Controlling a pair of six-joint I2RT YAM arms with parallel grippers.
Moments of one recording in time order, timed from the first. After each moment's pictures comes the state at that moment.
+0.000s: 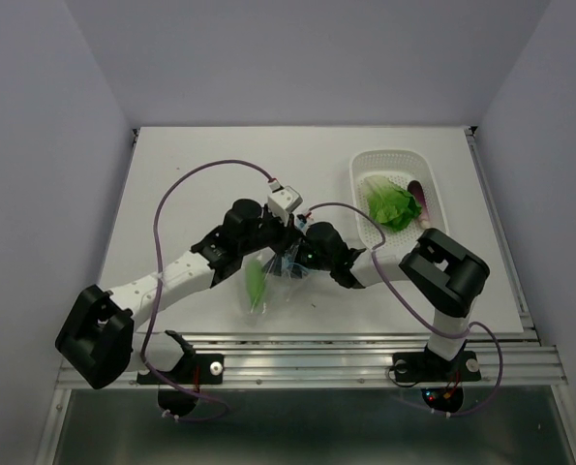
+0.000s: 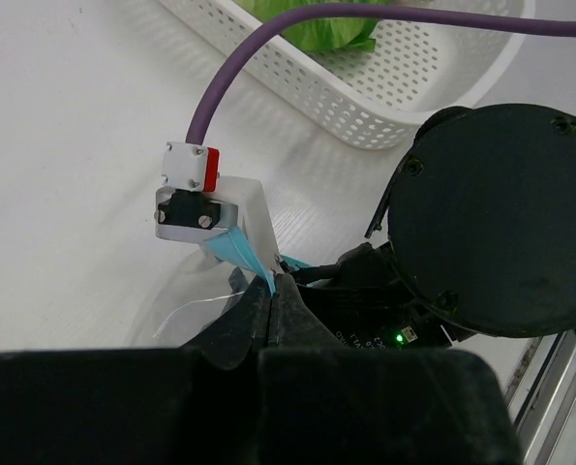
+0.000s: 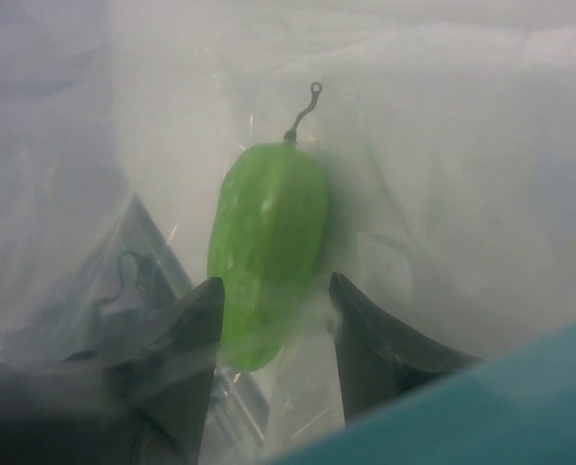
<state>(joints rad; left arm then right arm) -0.71 1.27 0.75 0.16 0.24 -0.08 0.85 1.83 0.81 0.55 -0.32 1.04</state>
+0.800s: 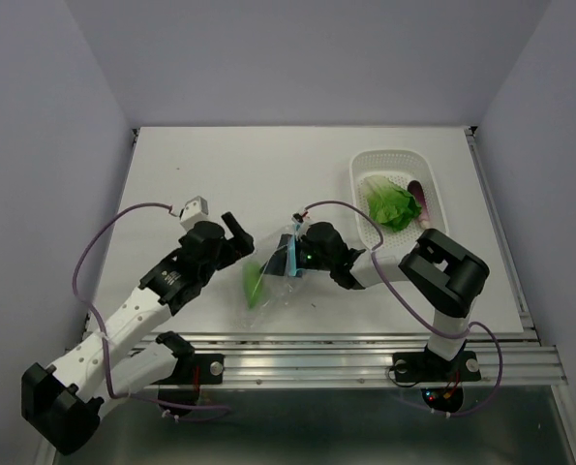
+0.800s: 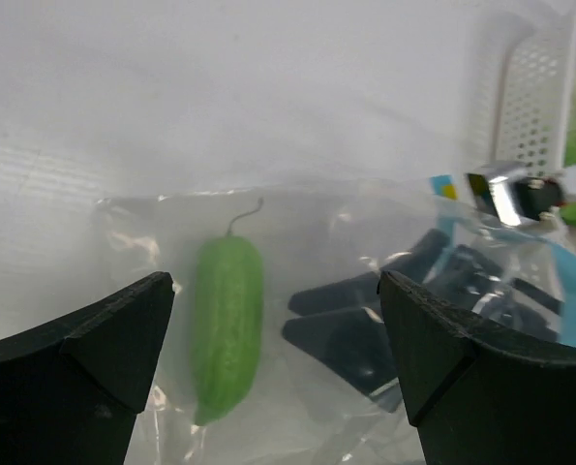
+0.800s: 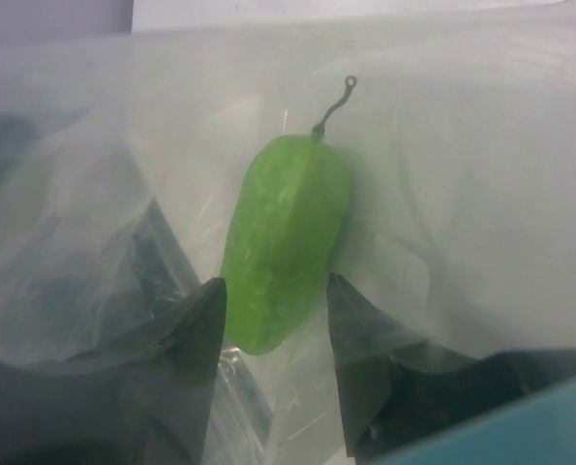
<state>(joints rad) -0.65 0.86 0.72 -0.39 -0.34 -0.81 0.86 1.83 0.81 0.60 -0.35 0.94</state>
